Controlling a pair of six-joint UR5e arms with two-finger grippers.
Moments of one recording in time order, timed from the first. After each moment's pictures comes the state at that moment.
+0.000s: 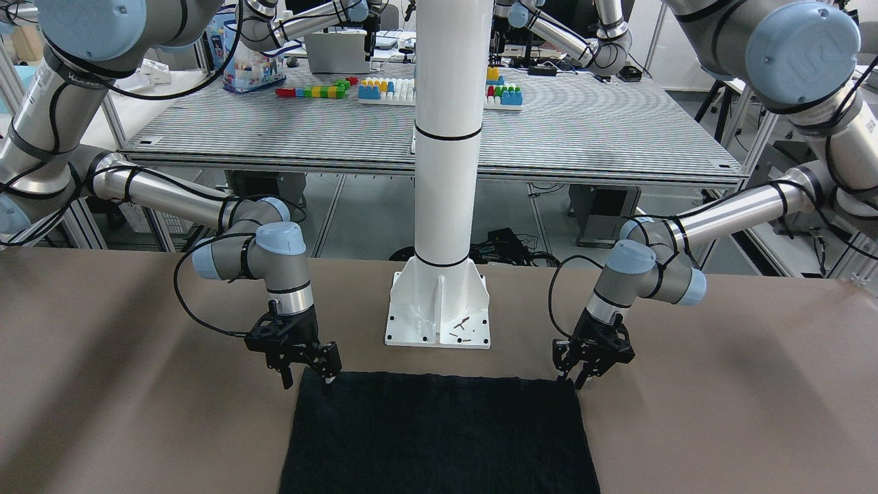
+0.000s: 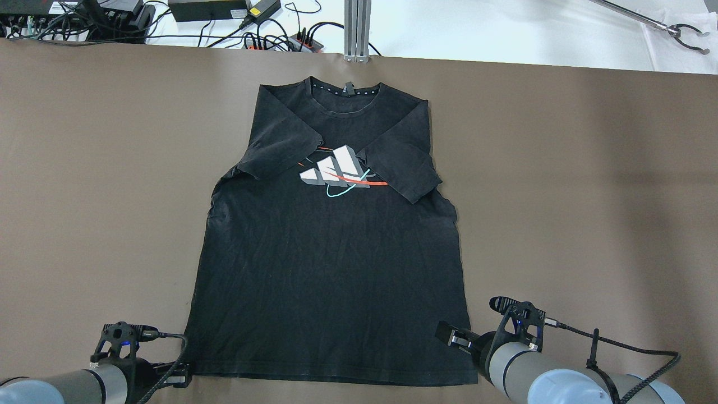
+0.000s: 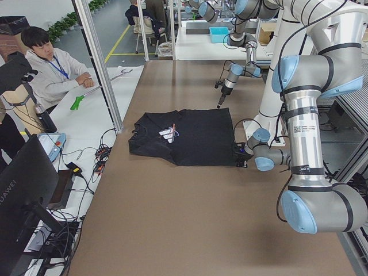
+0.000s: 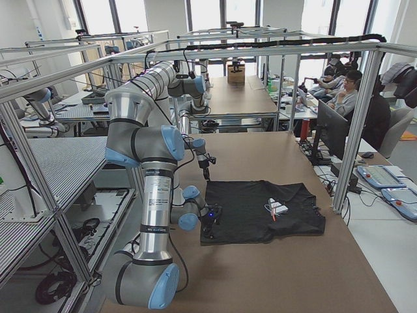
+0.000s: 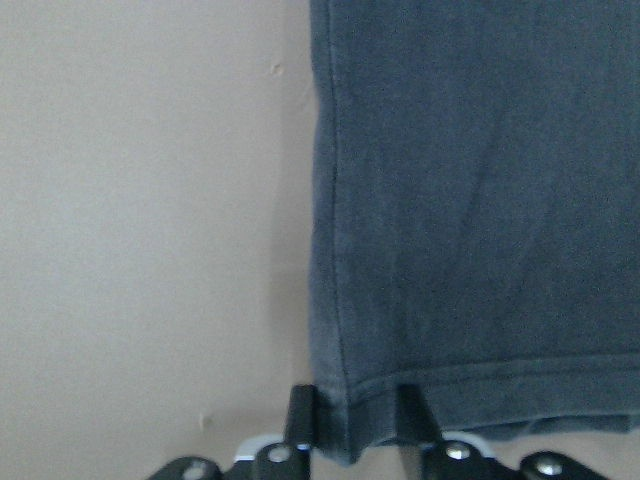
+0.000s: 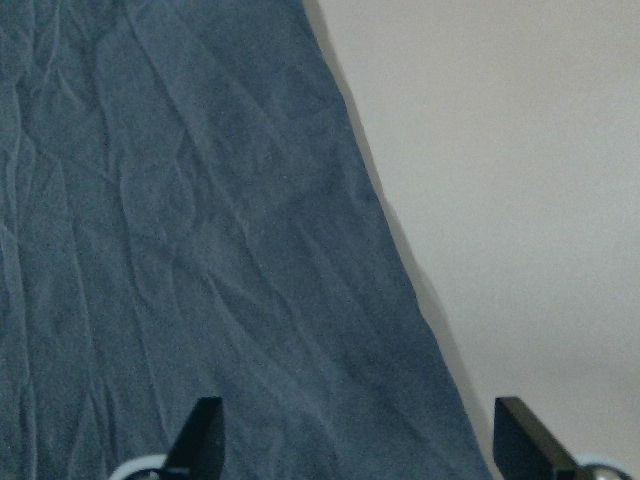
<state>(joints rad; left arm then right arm) -0.12 -1.45 -2.04 -2.26 -1.41 -1.51 0.20 -1.53 2.09 -1.18 1.33 1.75</state>
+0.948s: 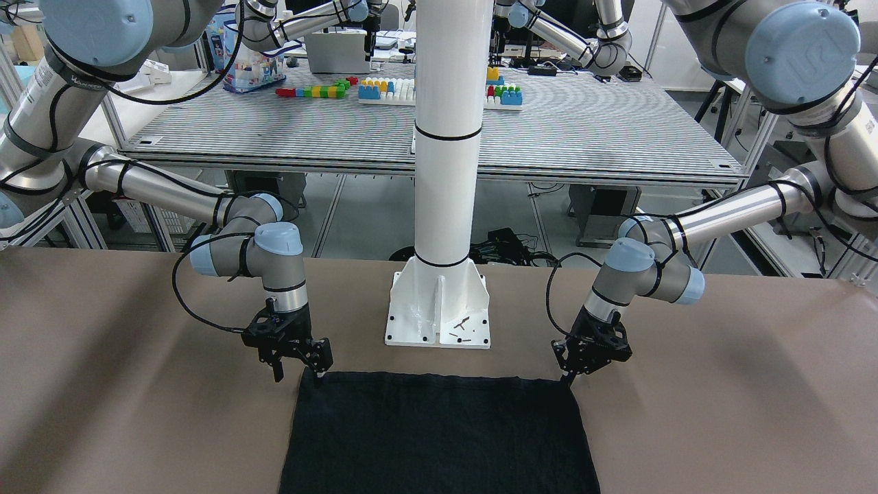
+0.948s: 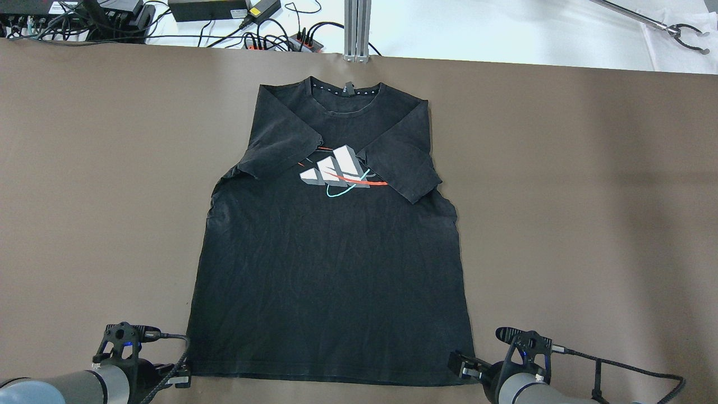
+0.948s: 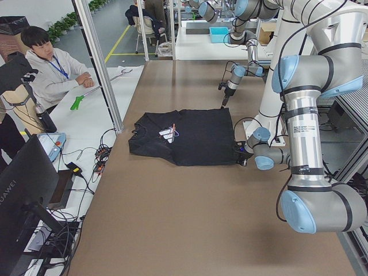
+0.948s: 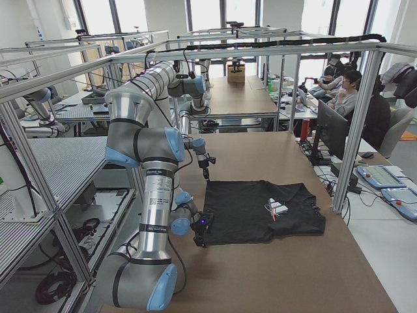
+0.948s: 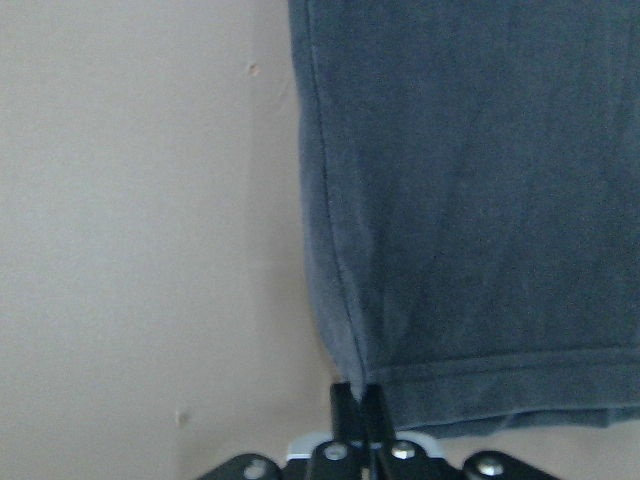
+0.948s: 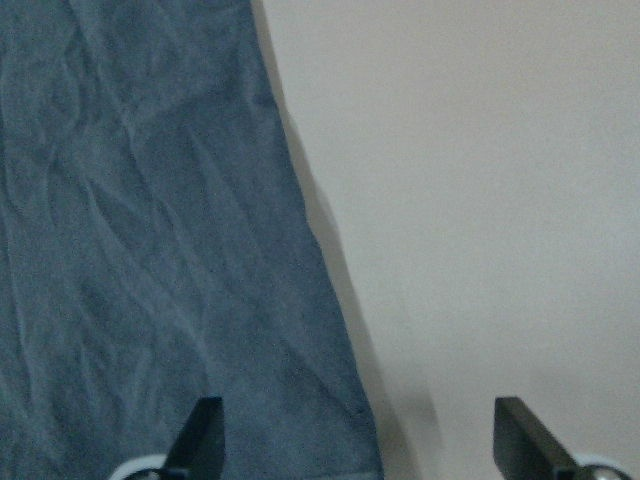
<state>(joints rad) -0.11 -1.46 -2.04 -2.26 -1.41 -1.51 0.10 -1.60 2.09 -1.20 1.28 1.74</state>
